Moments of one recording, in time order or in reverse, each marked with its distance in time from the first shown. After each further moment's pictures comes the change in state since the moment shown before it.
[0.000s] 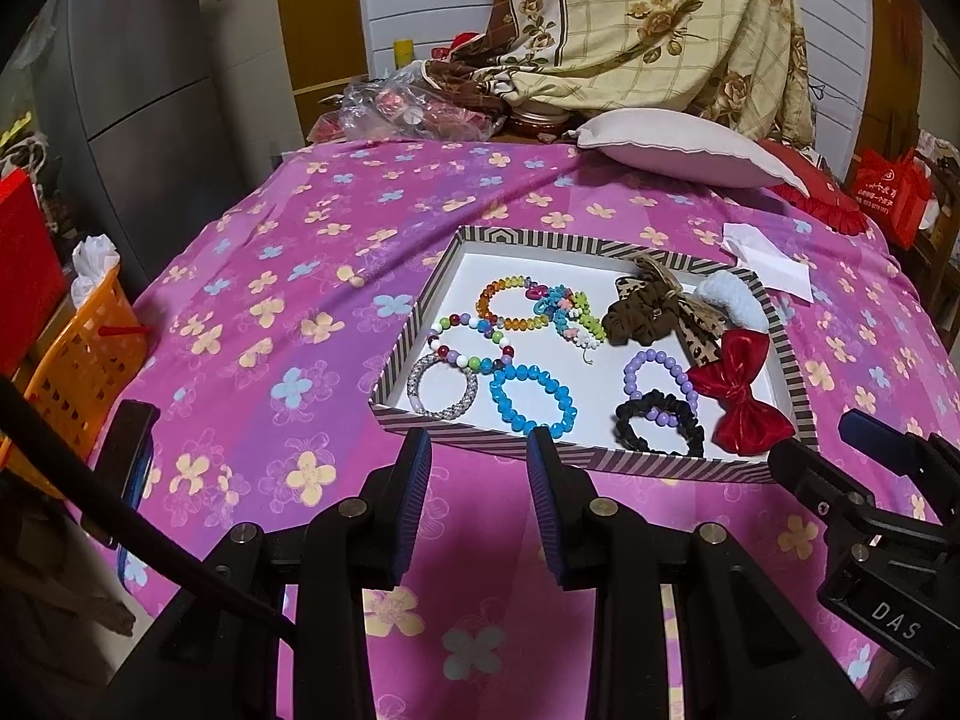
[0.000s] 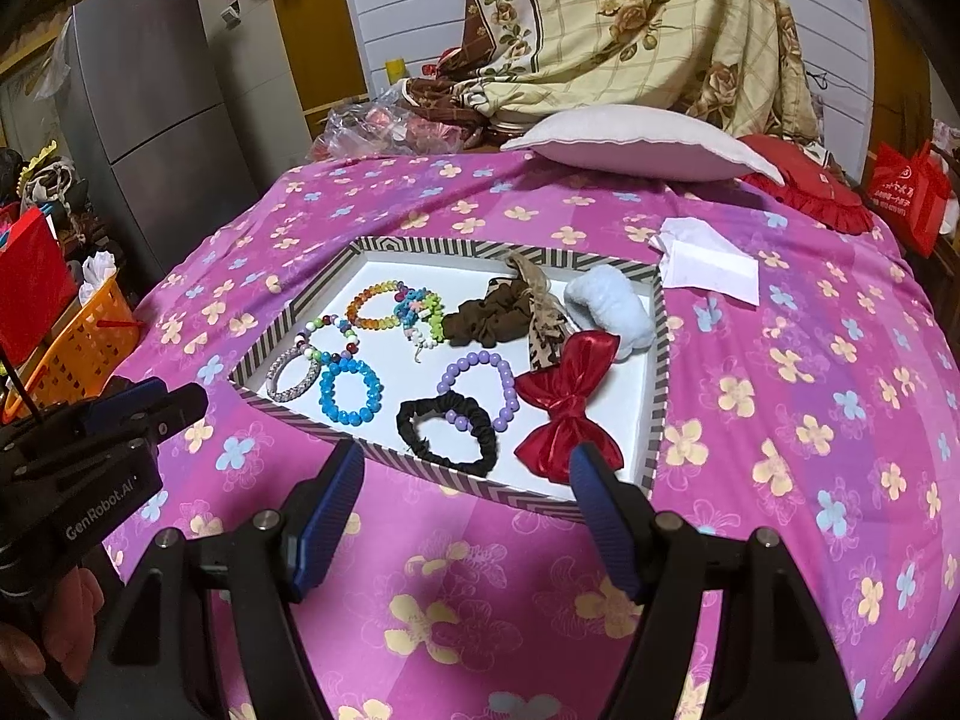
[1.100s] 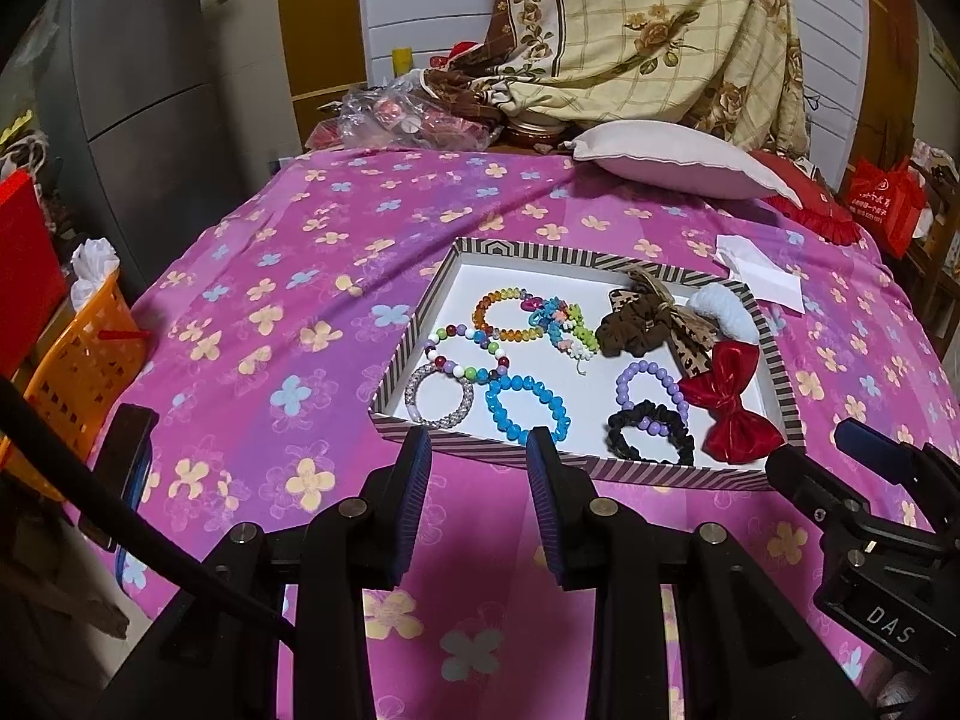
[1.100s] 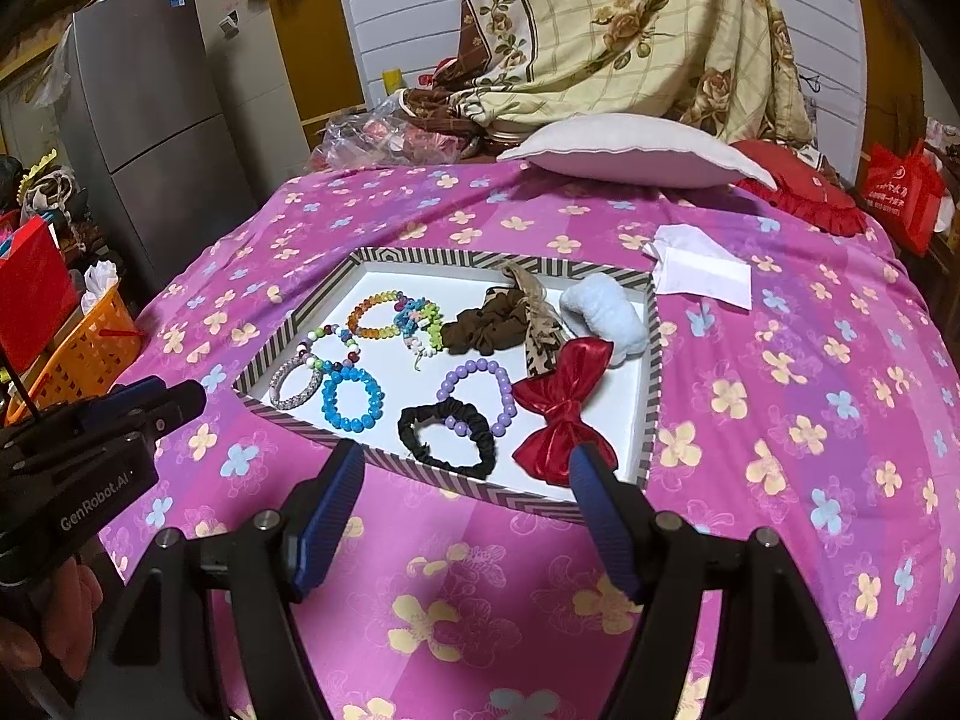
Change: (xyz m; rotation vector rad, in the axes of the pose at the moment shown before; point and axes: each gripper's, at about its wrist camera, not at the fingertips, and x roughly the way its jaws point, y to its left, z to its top) left arm -0.010 0.002 0.004 -0.001 -0.016 -0.016; right arm -0.011 0.003 -0.001 0.010 -0.019 -0.005
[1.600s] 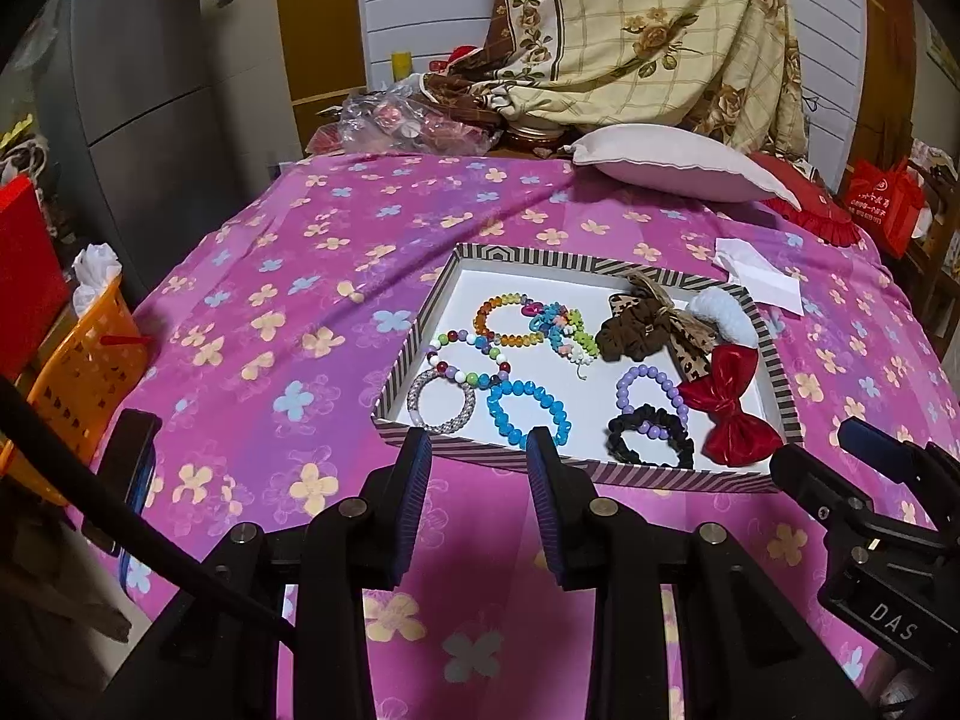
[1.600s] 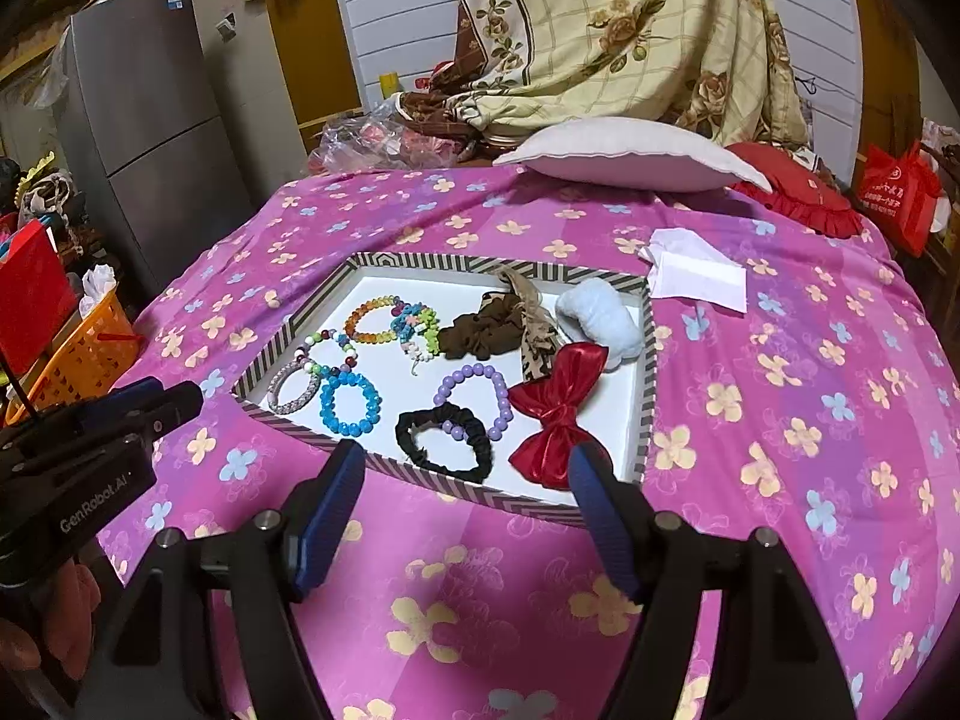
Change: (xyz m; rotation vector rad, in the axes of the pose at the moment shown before) left arm -0.002 -0.001 0.002 0.000 -0.009 0.000; right arm -0.003 -0.003 0.002 -0.001 -0.009 -0.007
